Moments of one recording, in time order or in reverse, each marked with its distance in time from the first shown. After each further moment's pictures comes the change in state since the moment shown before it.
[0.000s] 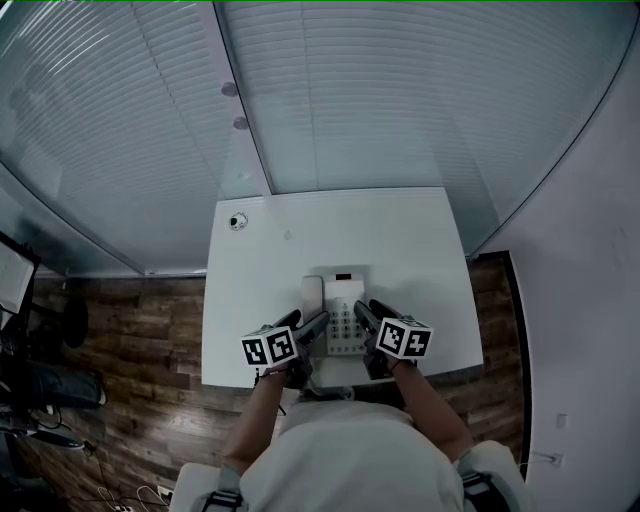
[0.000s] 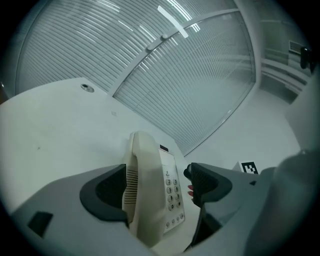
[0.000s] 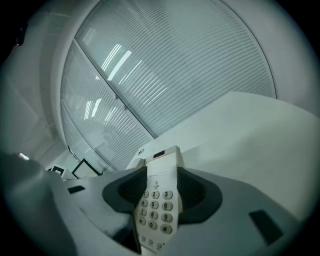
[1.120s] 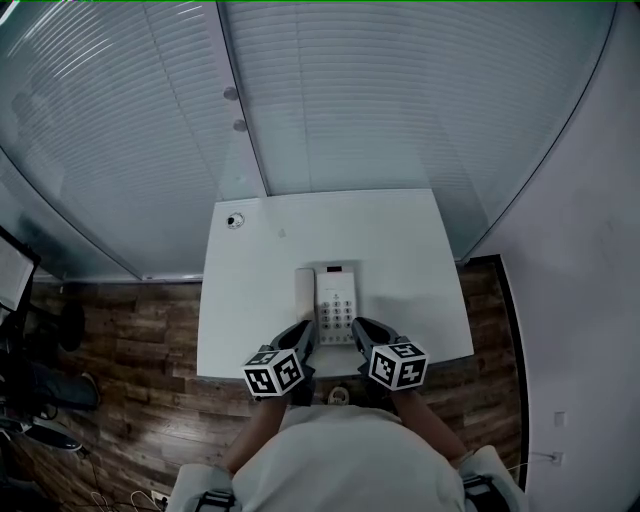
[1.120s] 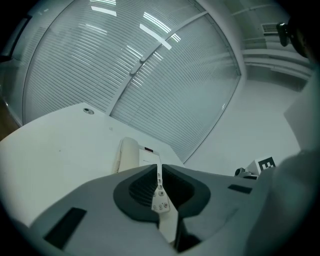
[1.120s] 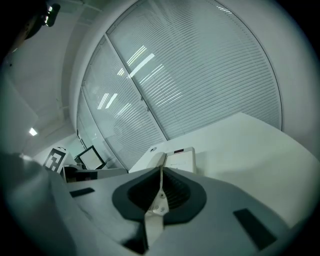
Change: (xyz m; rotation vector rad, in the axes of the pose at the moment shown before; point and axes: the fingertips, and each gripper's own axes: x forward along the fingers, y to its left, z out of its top) left arm -0.056 -0.058 -0.026 0.137 -0.150 0.065; right arm -0.082 0.056 -0.026 -0.206 -0.049 0.038
